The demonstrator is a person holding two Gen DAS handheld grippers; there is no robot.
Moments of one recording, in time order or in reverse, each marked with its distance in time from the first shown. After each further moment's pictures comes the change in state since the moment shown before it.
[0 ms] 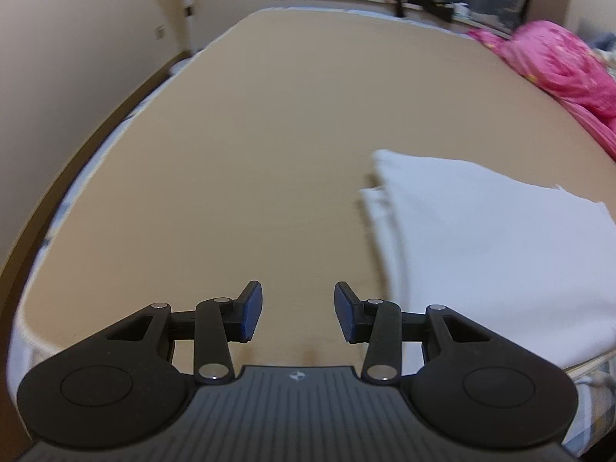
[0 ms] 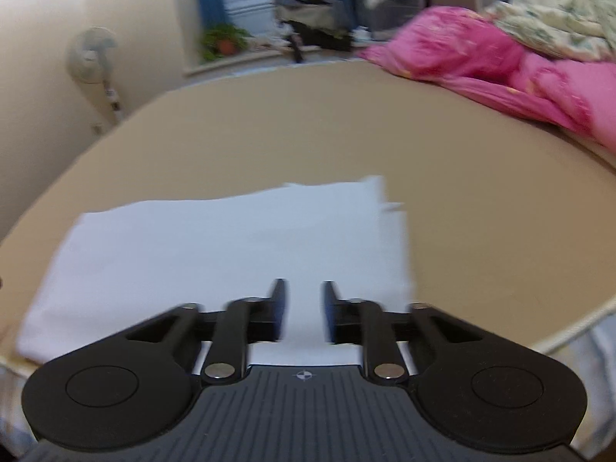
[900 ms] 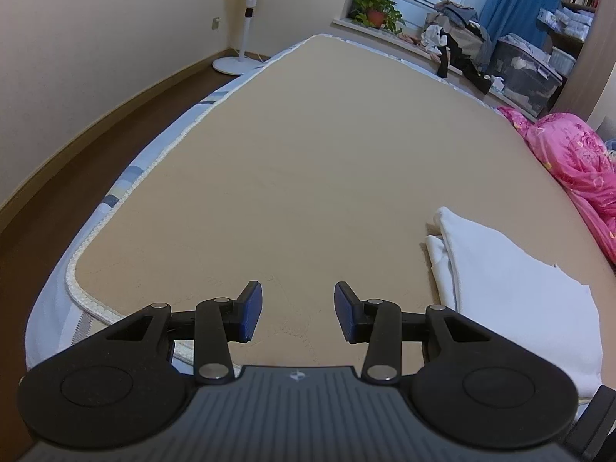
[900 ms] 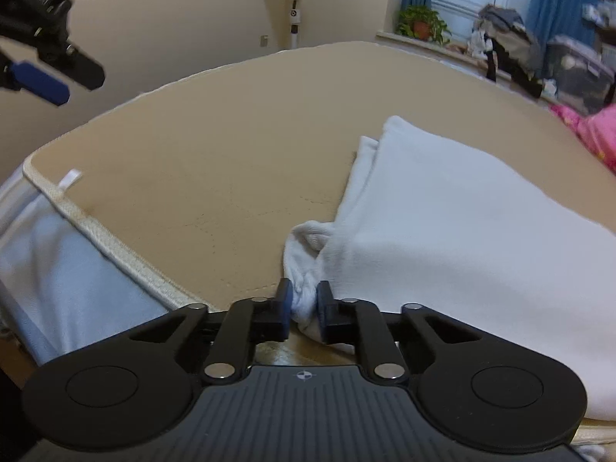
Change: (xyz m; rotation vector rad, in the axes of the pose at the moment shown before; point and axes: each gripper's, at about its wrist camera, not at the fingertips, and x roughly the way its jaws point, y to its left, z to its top) left arm -0.046 0.120 -0.010 -0.254 -0.076 -0.072; right arm 0.036 0.300 -0.080 -0.446 0.106 0.228
